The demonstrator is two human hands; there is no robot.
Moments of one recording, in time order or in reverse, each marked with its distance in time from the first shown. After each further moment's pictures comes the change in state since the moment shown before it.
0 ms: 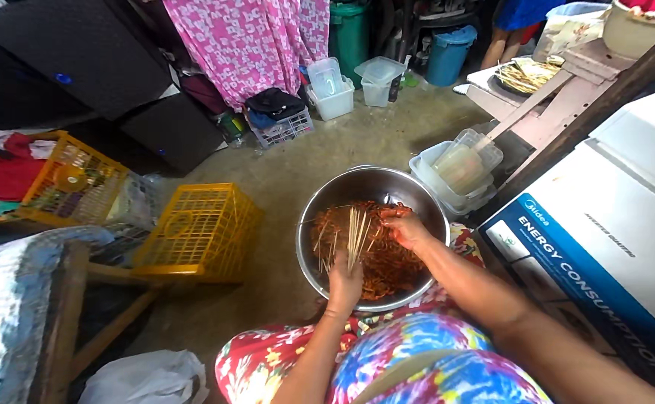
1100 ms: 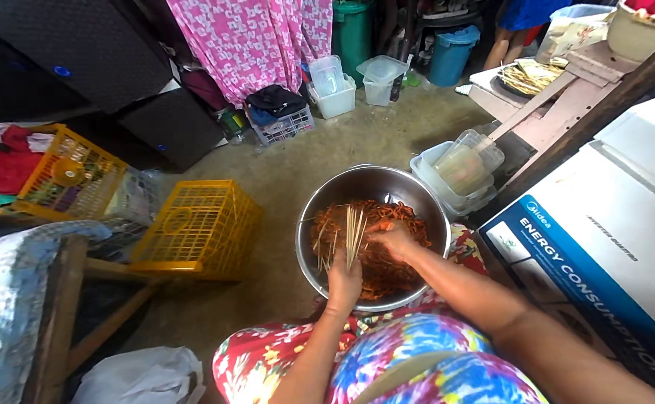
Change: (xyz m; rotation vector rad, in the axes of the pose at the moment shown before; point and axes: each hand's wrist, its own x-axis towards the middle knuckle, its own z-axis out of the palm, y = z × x) left_hand 0.002 0.000 0.002 0.025 0.041 -0.034; right_hand -0.021 0.016 0.023 -0.246 -0.185 -0.102
